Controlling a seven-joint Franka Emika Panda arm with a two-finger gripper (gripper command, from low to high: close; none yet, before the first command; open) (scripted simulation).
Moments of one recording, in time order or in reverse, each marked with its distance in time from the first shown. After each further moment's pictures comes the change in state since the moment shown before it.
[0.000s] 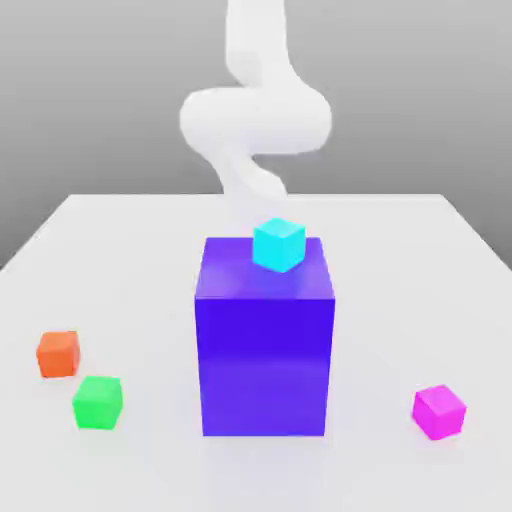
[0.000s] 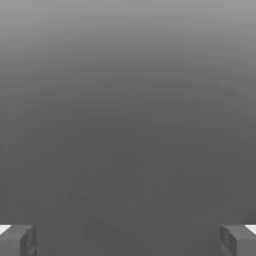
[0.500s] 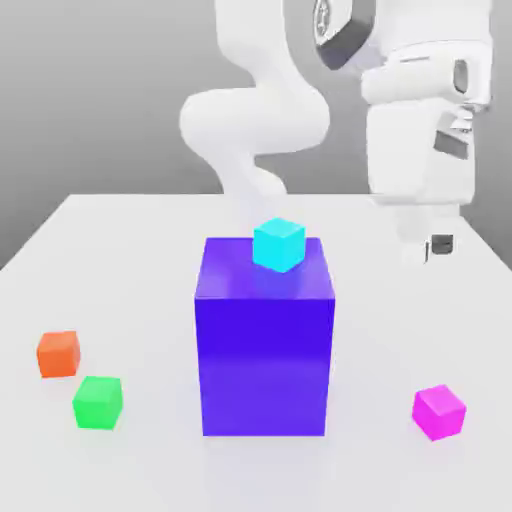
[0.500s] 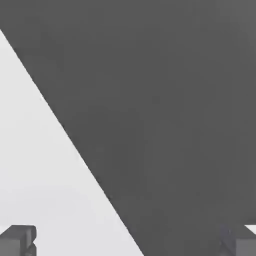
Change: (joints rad) arm 0.246 0.551 0.067 -0.168 -0.121 0.262 -0.645
